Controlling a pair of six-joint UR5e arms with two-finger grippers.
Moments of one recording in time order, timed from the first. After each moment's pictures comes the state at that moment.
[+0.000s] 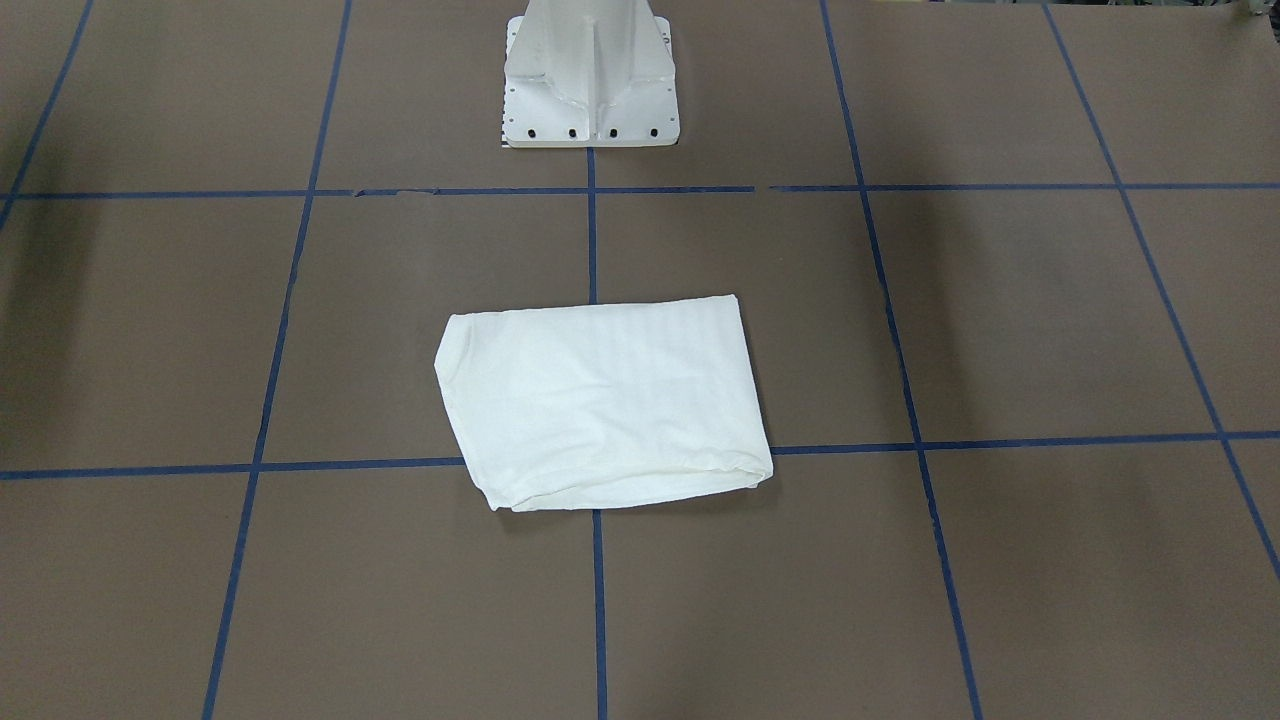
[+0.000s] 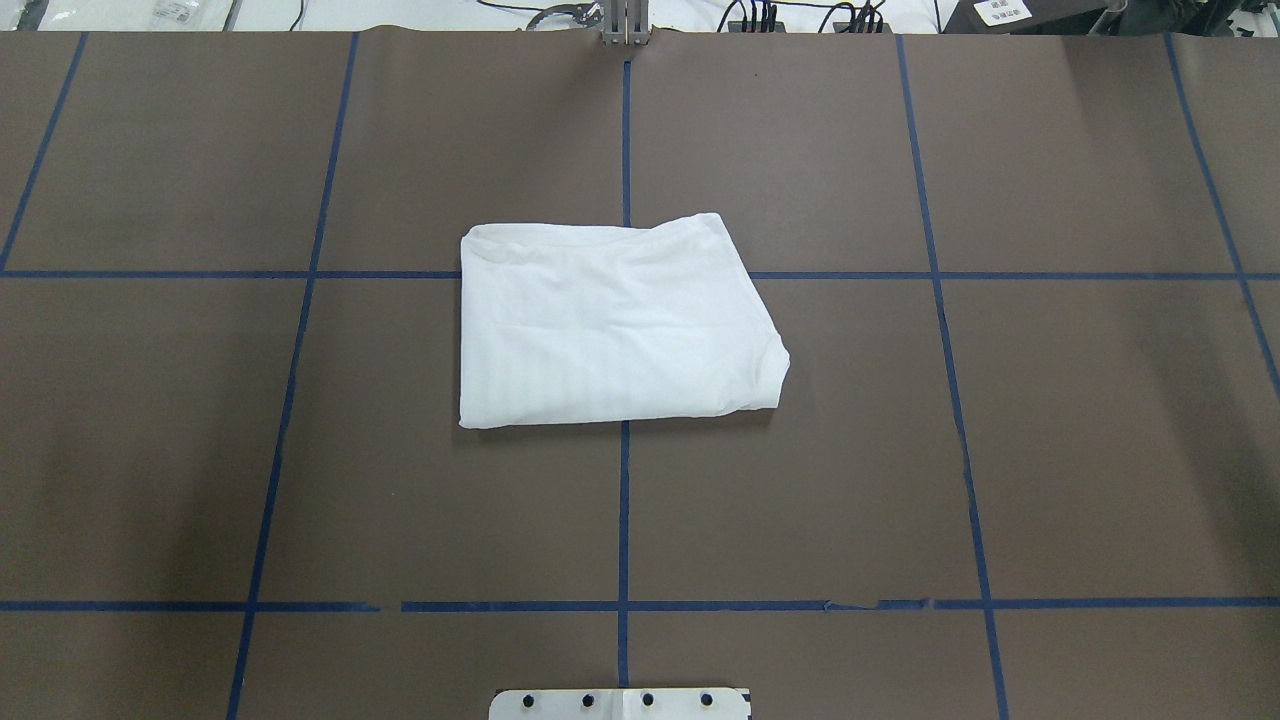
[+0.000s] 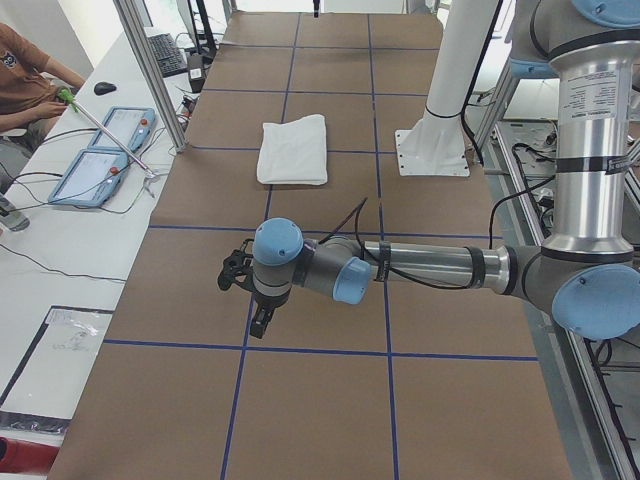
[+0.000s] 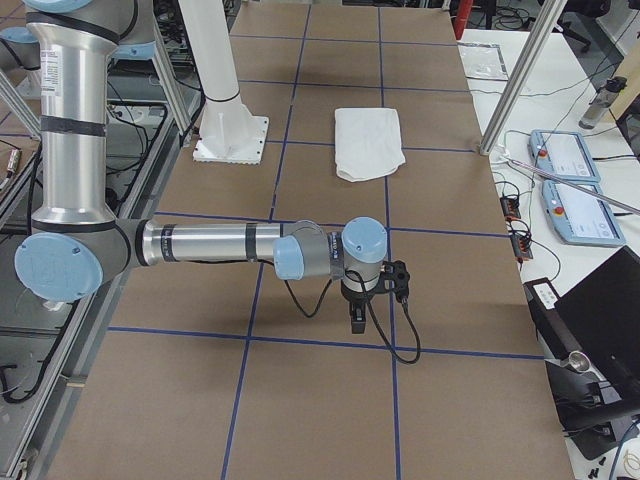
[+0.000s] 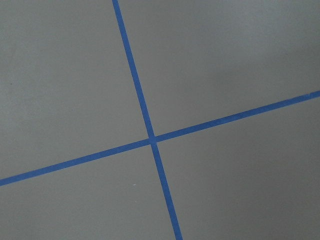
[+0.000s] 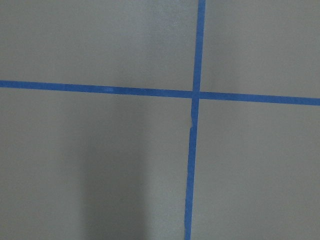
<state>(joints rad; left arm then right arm) -1.53 -1.50 -1.68 -1.85 -2.36 0.02 1.48 -1.65 1.69 -1.48 2.34 0.11</state>
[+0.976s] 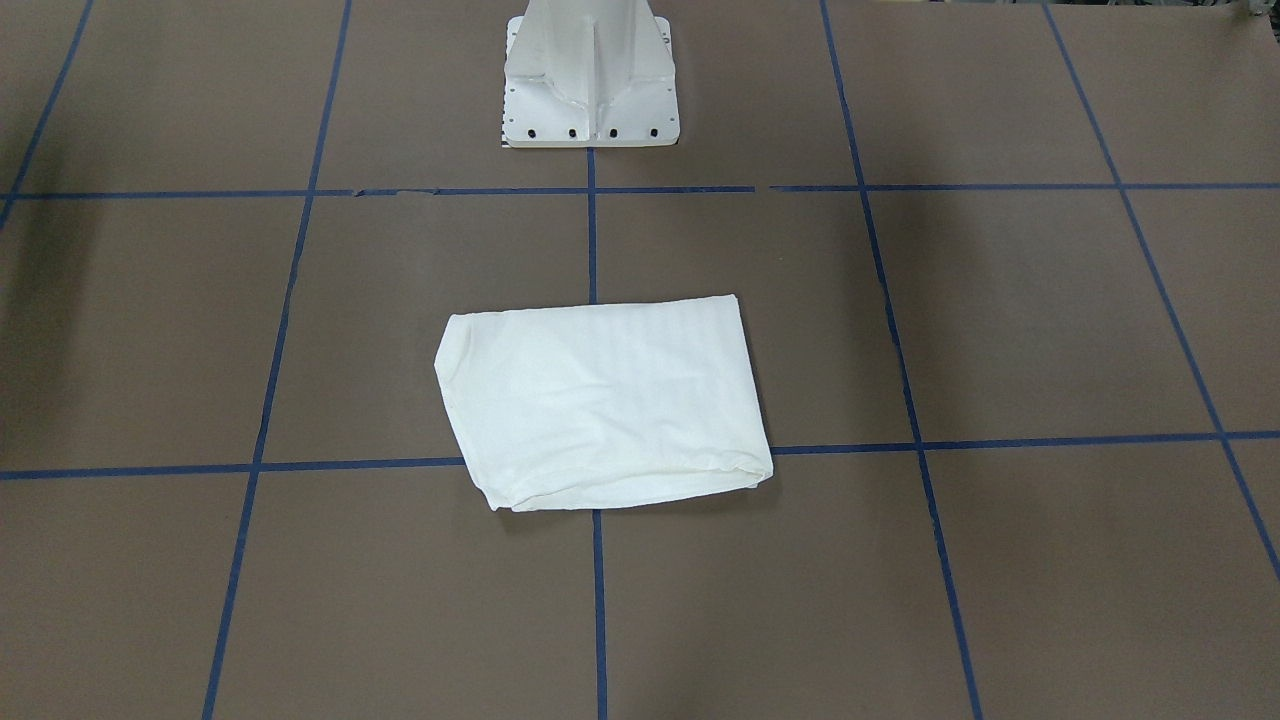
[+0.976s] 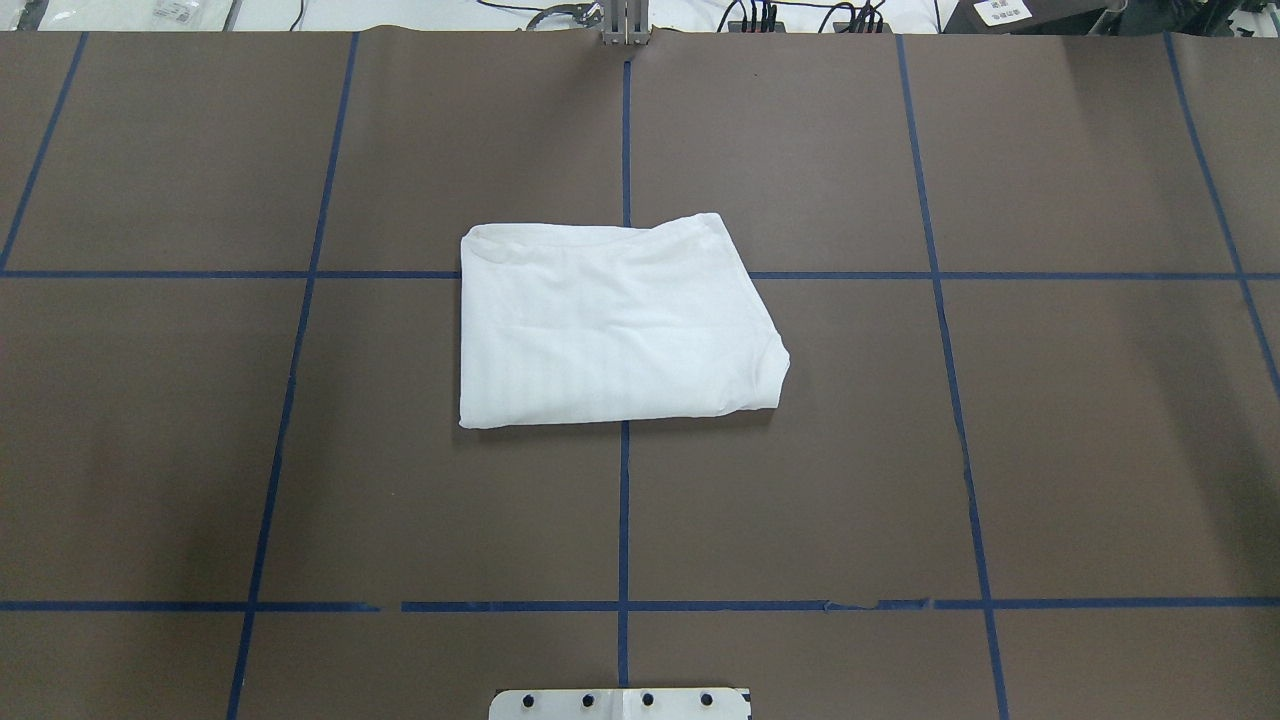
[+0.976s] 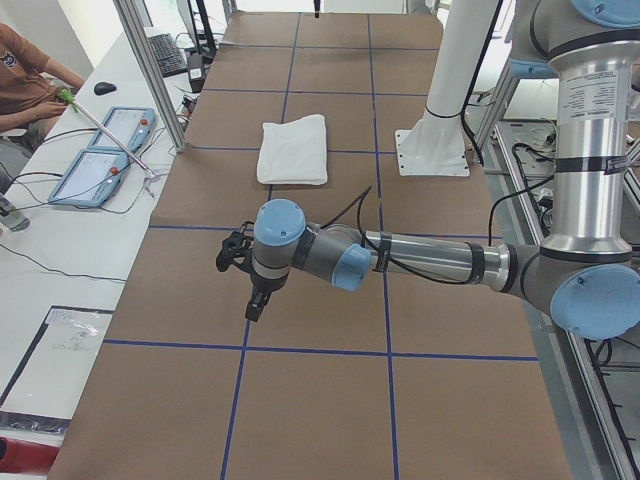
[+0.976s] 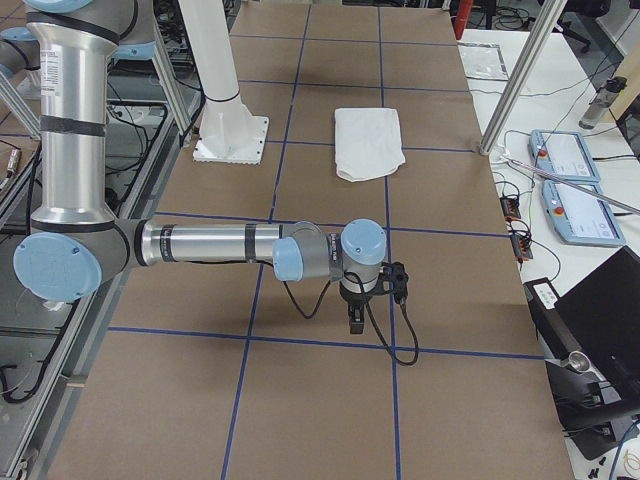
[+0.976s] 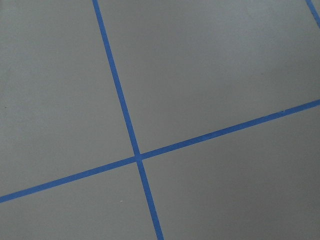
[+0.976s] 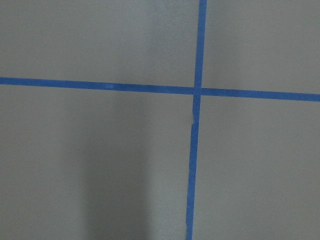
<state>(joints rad) -1.53 -1.51 -1.73 -1.86 -2.35 -0.01 1.48 -1.65 1.69 -1.48 2.35 0.11</state>
